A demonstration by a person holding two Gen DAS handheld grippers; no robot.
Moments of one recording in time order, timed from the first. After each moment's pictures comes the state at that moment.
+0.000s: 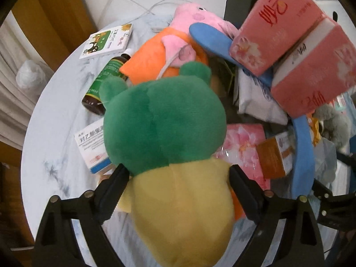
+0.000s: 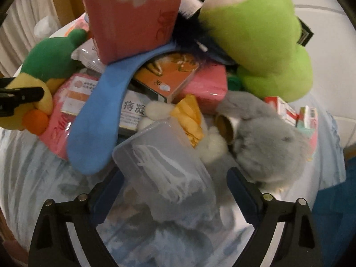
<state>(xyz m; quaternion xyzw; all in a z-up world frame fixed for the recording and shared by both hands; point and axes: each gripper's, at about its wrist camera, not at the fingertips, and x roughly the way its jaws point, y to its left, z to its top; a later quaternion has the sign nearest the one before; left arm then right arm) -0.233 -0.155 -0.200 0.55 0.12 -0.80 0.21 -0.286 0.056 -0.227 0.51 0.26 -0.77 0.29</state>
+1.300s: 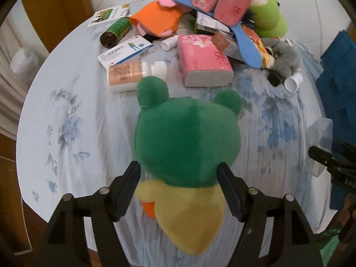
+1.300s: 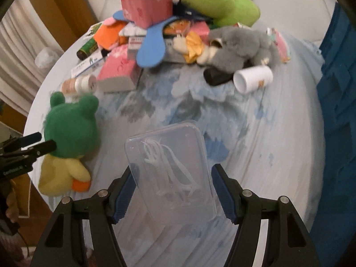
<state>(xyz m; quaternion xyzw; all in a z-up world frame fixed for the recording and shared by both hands) -0.036 -0.074 -0.183 0.56 0.13 -0.80 0.13 -0.129 0.155 -0.190 0.56 0.12 -0.78 0.27</state>
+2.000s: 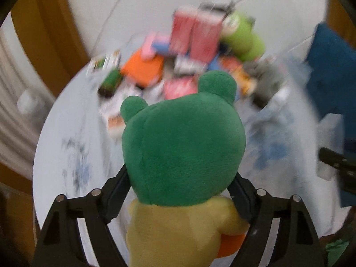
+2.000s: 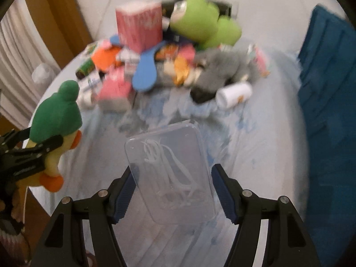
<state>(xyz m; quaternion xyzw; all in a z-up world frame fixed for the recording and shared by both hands) -0.038 -0.039 -0.114 0.46 0.04 -0.88 0.12 -0.107 0.175 -0.141 0.50 0.10 -0.83 0.24</state>
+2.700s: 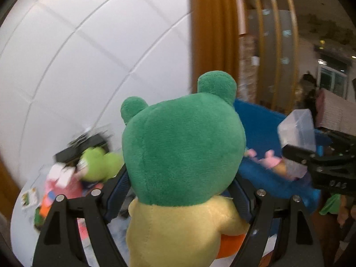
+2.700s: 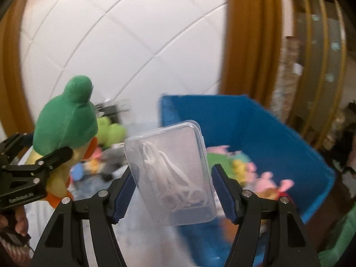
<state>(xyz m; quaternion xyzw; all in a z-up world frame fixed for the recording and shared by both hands) -0.043 0.221 0.088 0.23 -0.05 -0.95 -0.20 0.000 0.391 0.088 0.29 0.03 -0.96 -0.01</state>
